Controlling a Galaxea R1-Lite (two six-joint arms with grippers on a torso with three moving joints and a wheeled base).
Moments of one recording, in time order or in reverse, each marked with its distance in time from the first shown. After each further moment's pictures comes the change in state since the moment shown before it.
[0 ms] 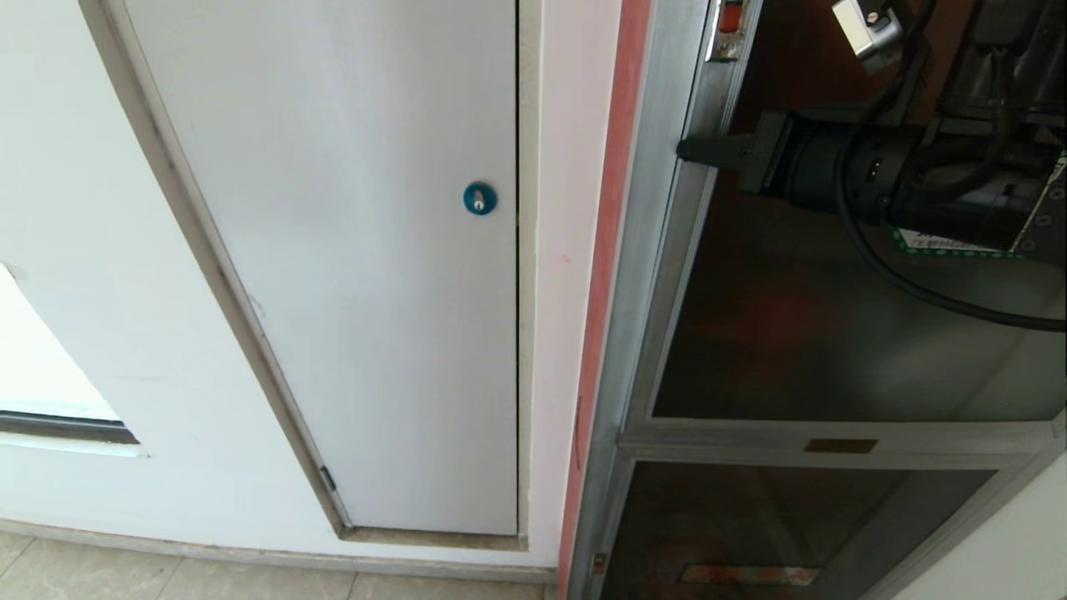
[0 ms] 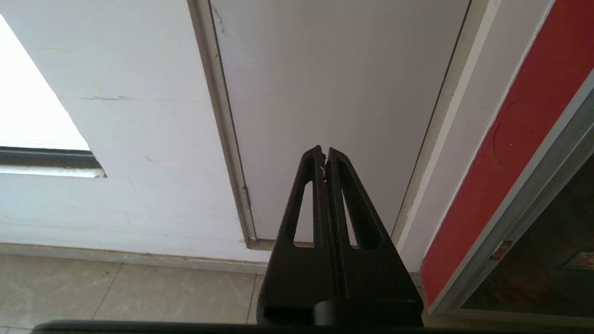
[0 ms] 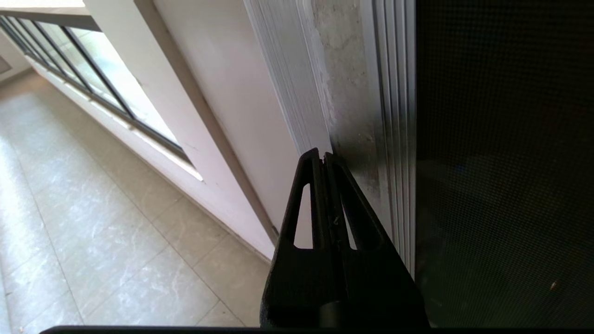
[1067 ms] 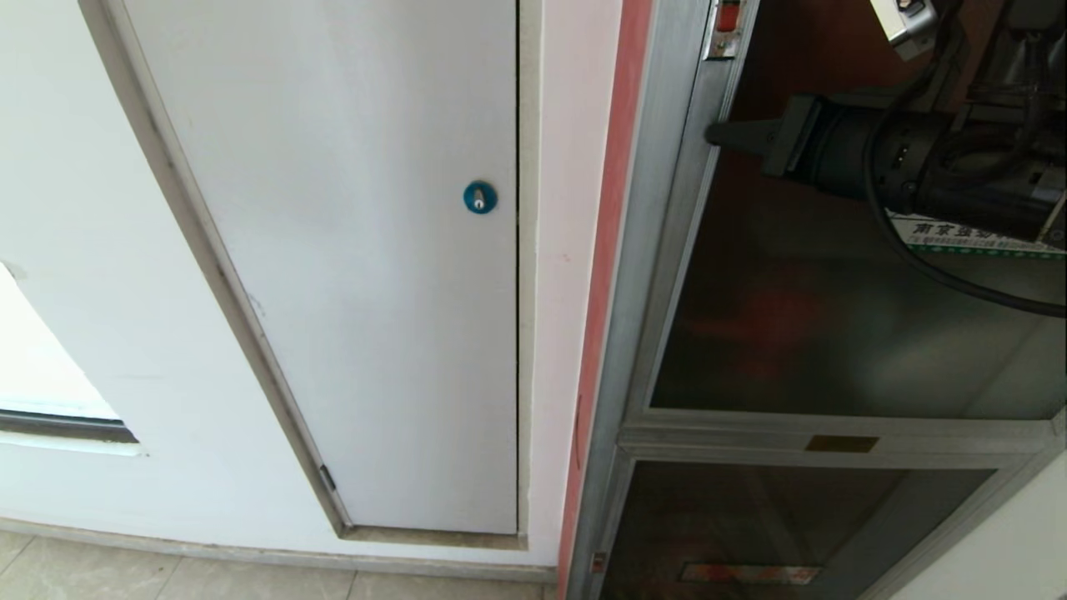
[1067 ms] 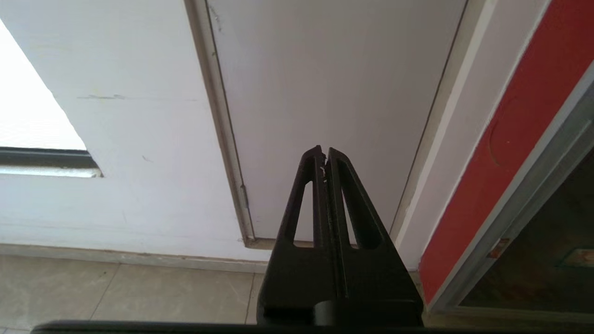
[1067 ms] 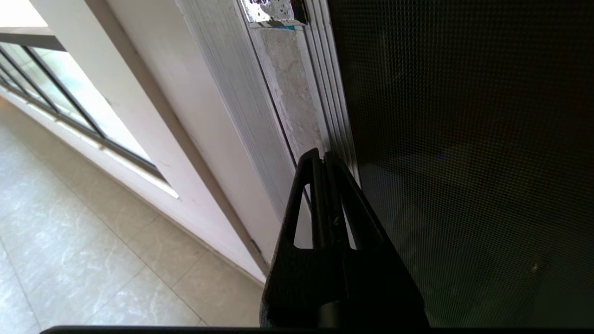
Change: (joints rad) left arm -0.001 0.000 0.000 0.000 0.000 0.000; right arm -0.039 -0.023 -0.003 0.004 -0.049 0.003
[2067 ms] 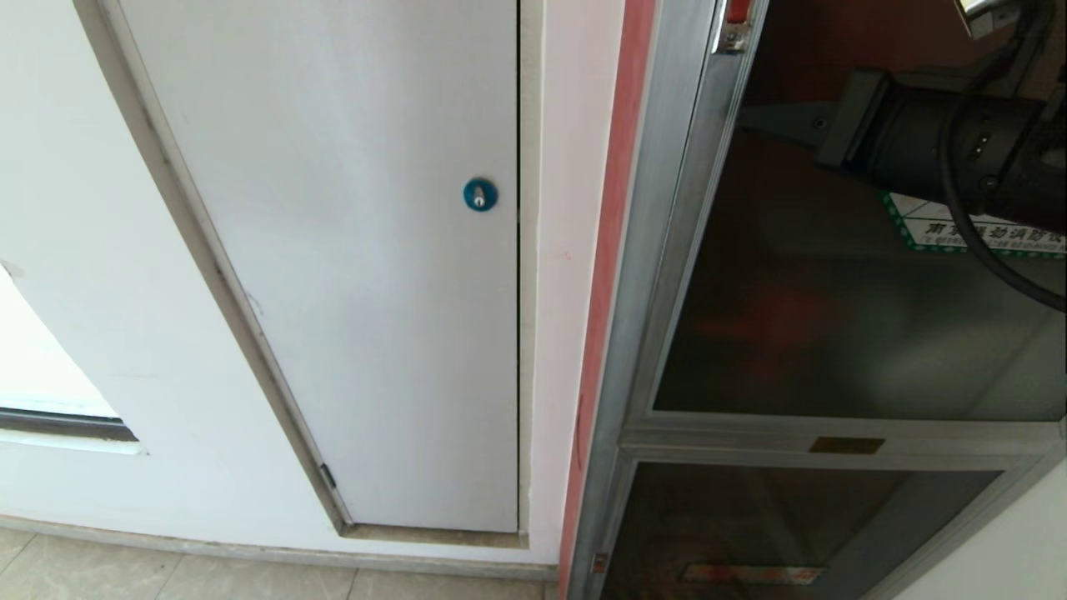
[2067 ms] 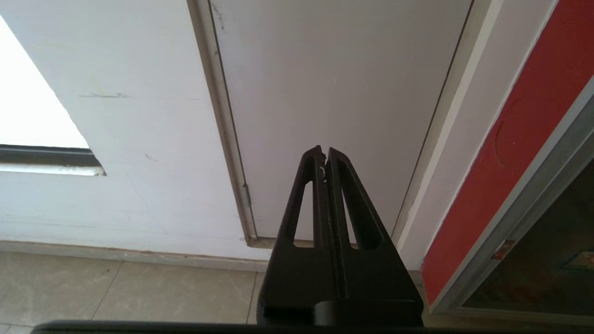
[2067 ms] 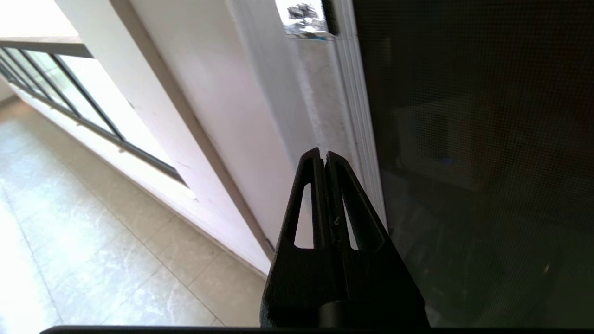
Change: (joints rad) left arm 0.001 0.000 0.000 0.000 0.000 0.000; right arm 0.061 -0.139 0.084 0.006 0.029 0.011
